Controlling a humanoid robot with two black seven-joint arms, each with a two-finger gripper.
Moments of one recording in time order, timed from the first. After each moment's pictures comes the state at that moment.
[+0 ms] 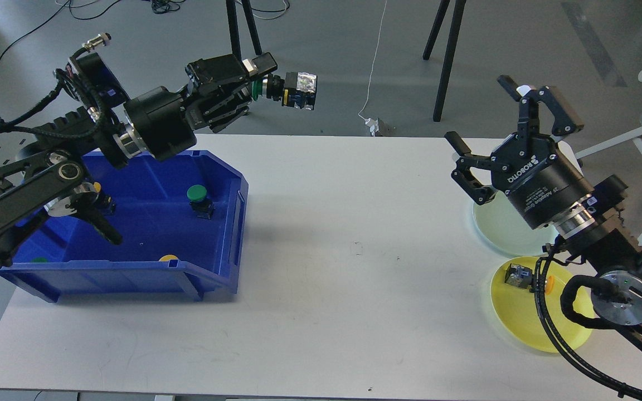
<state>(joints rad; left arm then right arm) -0.84 0.59 -0.52 -1.26 0.81 -0.33 -0.49 0.33 -0.63 0.80 1.73 -0.17 0.07 0.39</state>
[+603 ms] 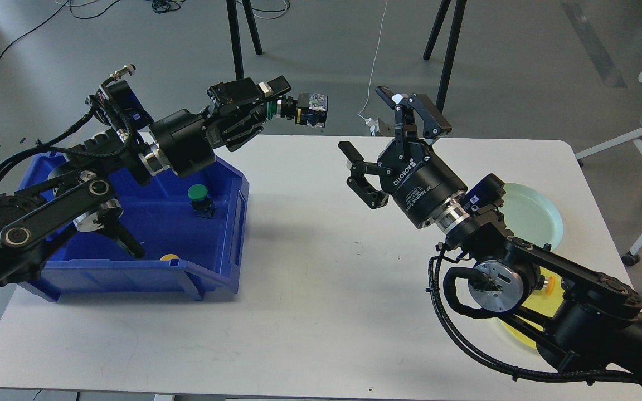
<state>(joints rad) -0.81 0.55 -0.52 -1.21 0.82 -0.32 -0.49 0.59 -0.34 0.55 1.61 -0.18 -0.17 0.39</state>
